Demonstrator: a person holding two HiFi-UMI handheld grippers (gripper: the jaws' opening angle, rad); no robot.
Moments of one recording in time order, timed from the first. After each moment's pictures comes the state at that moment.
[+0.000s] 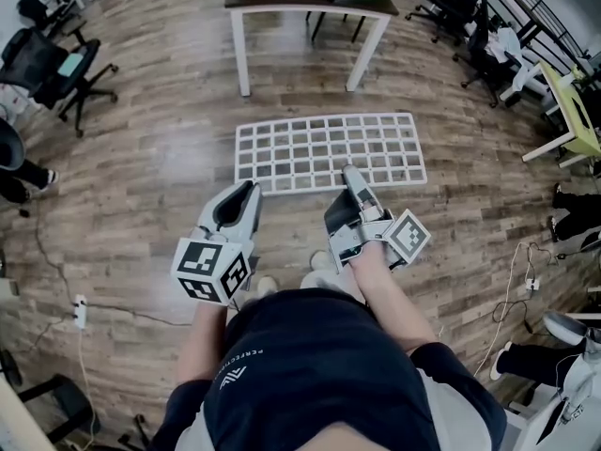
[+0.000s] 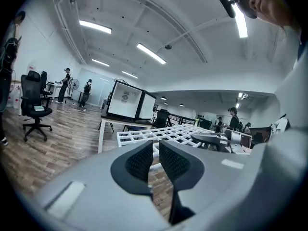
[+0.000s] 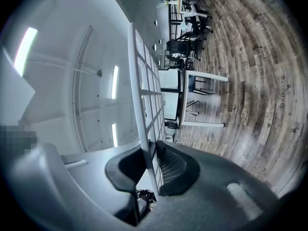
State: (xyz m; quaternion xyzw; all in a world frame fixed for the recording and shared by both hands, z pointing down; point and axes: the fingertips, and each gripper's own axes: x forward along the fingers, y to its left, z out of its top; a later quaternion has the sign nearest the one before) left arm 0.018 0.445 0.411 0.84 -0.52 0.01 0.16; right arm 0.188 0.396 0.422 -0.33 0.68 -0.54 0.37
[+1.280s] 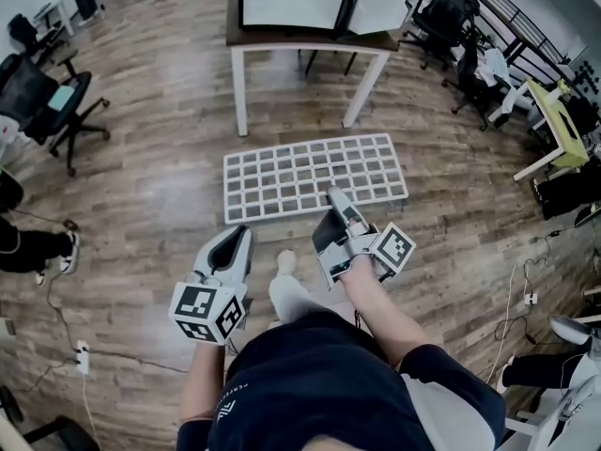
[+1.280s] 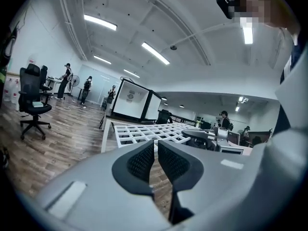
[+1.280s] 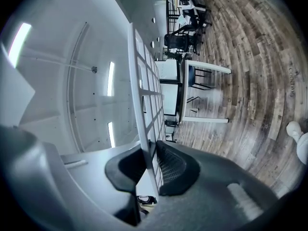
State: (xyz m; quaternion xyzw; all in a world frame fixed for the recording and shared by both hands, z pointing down) left arm -0.063 0.384 0.430 0.84 -0.51 0.00 0.17; right arm 0.104 0.298 0.436 -0.33 0.67 -0.55 0.36
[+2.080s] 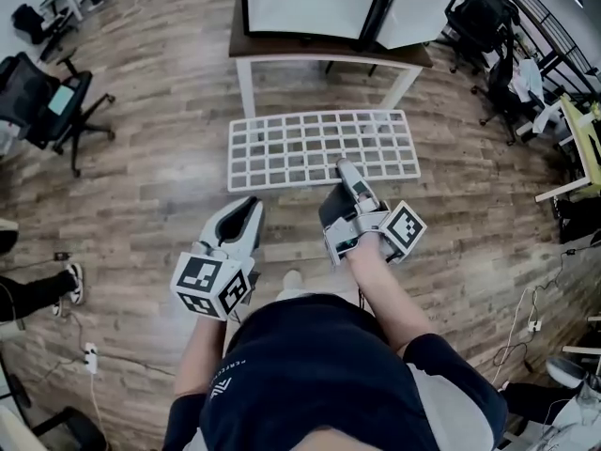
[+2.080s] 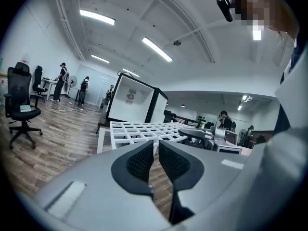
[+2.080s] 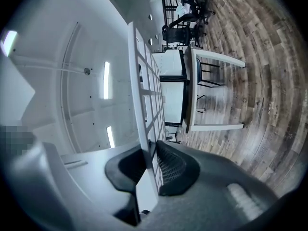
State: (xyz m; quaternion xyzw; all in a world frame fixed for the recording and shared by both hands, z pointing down) left arm -0.050 0.156 0.411 0.85 -0.51 0.00 0.16; right arm 0.101 0.067 0.418 -0.30 0.67 -0.56 0.37
